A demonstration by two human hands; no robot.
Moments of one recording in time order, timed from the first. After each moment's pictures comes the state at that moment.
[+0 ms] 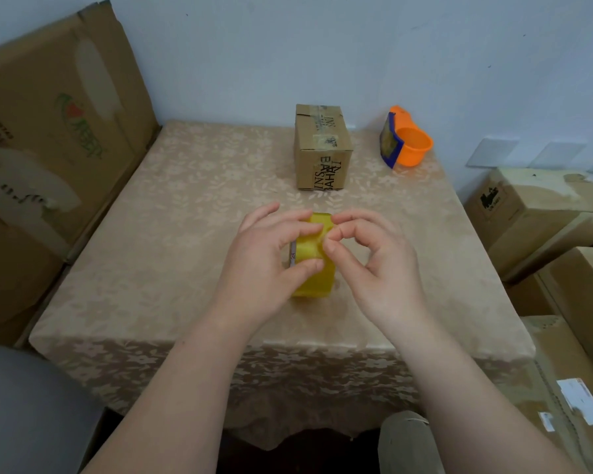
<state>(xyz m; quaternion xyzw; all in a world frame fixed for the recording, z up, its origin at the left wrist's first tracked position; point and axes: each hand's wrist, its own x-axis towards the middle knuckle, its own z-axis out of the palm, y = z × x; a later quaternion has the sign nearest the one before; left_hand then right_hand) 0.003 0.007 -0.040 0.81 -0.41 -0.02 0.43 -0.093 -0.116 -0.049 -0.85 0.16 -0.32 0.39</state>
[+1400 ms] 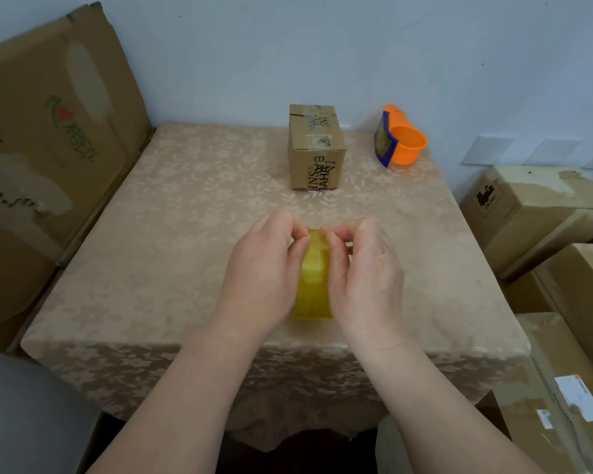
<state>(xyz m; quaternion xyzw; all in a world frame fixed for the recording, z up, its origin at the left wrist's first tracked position) -0.015 -0.002 -0.038 0.81 -0.40 0.06 0.42 -0.088 -0.093 -0.060 -0.84 0.25 -0.42 0.25</state>
